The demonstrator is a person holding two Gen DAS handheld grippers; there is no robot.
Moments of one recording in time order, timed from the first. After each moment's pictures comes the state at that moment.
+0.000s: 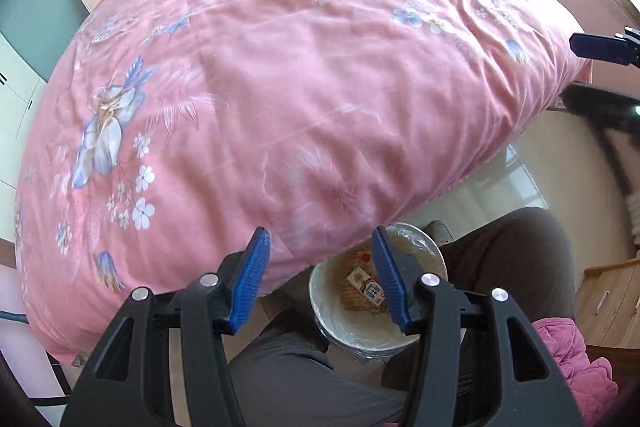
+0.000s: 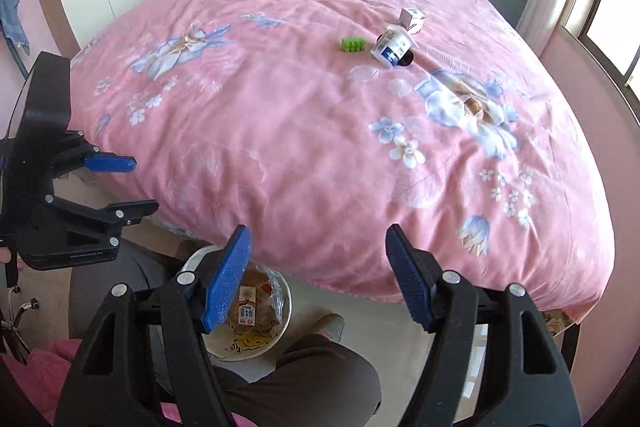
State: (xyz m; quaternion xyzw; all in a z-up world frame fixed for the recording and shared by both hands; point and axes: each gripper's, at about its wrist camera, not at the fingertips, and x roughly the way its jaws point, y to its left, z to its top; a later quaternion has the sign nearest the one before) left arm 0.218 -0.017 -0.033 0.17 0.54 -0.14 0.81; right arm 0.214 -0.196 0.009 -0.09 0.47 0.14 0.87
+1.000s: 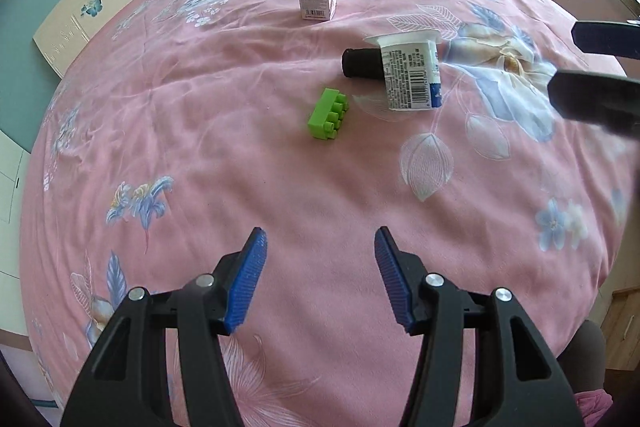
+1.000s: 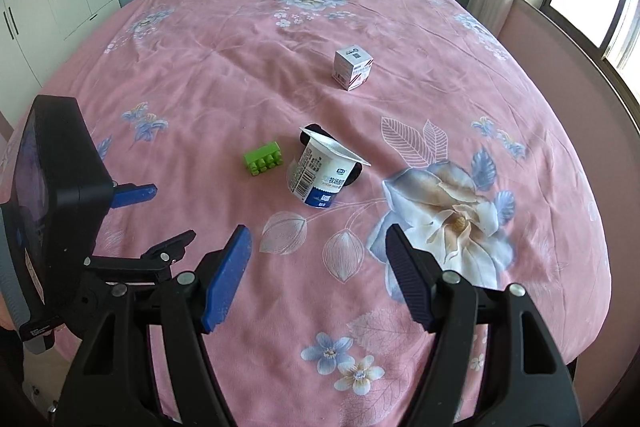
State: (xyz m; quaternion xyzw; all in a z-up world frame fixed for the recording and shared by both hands) left arm 0.509 -0.060 -0.050 0.21 0.50 -0.18 0.82; right arm 0.504 -0.195 0.005 -0.03 0.49 0.03 0.87
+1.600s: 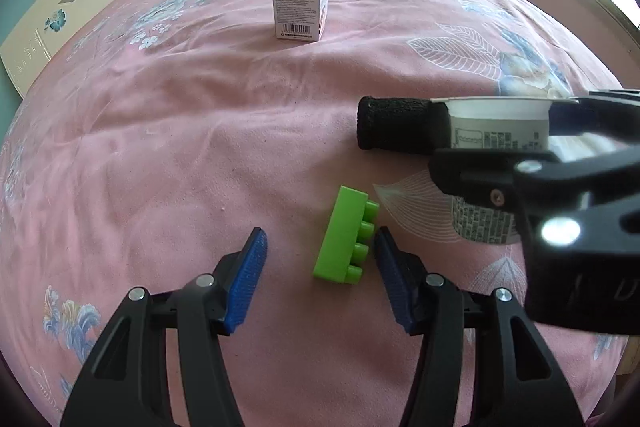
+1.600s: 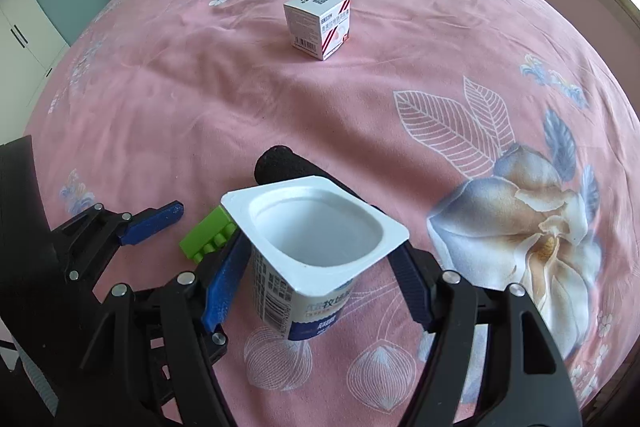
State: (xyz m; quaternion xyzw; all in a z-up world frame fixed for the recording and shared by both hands) left arm 0.611 -0.091 -0.107 0.17 0.47 -0.25 0.83; right arm 0.628 -0.212 -0.092 0.09 0.54 -0.02 0.84
